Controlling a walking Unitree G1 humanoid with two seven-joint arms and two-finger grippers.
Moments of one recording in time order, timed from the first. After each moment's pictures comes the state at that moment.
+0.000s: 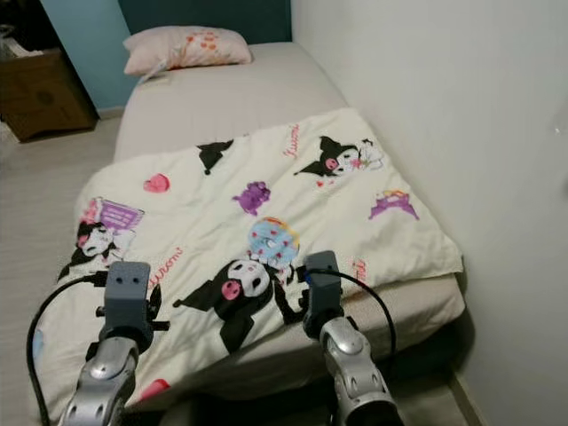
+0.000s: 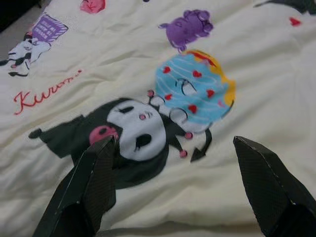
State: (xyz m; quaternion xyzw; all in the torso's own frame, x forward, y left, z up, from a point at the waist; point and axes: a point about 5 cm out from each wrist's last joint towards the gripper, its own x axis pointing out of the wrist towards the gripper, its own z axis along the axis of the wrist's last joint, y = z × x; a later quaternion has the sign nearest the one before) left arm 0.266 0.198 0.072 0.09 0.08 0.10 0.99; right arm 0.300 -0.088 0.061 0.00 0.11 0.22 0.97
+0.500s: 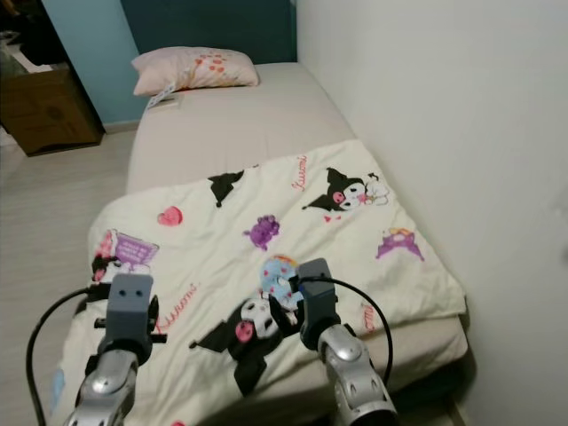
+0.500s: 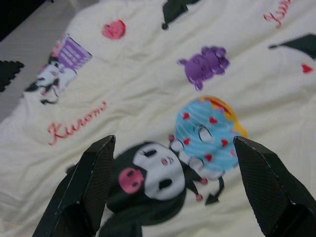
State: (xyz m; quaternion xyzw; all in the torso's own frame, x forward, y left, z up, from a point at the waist) left arm 0.257 0.195 0.064 0.11 0.08 0.10 0.99; right arm 0.291 -0.086 0.055 0.00 0.13 0.24 0.96
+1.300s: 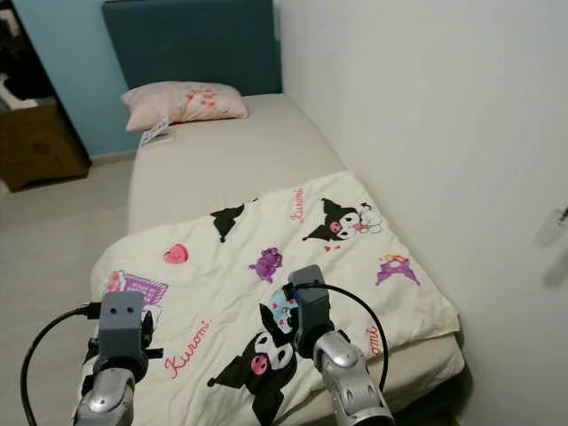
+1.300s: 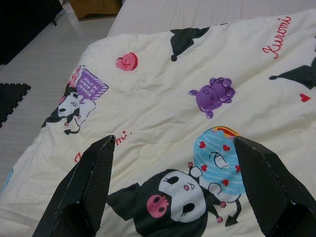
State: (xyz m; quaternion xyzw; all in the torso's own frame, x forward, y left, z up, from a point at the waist) left arm 0.245 0.199 0.047 0.07 0.09 0.12 0.99; right arm 0.283 -0.080 0.049 0.01 0.14 0.26 0.95
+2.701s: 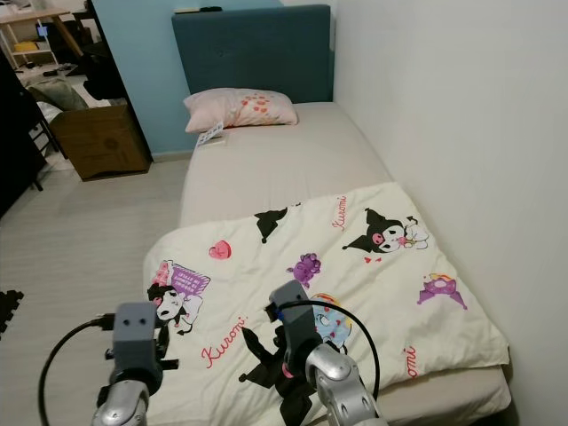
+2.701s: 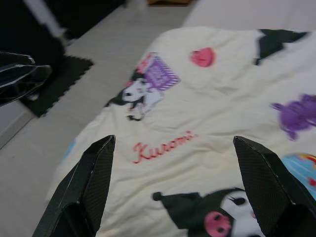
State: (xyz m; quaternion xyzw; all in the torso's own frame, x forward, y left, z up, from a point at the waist) left arm 0.238 0.165 0.039 0.05 0.09 0.06 0.99; right arm 0.270 -0.069 0.040 0.00 0.15 0.32 0.93
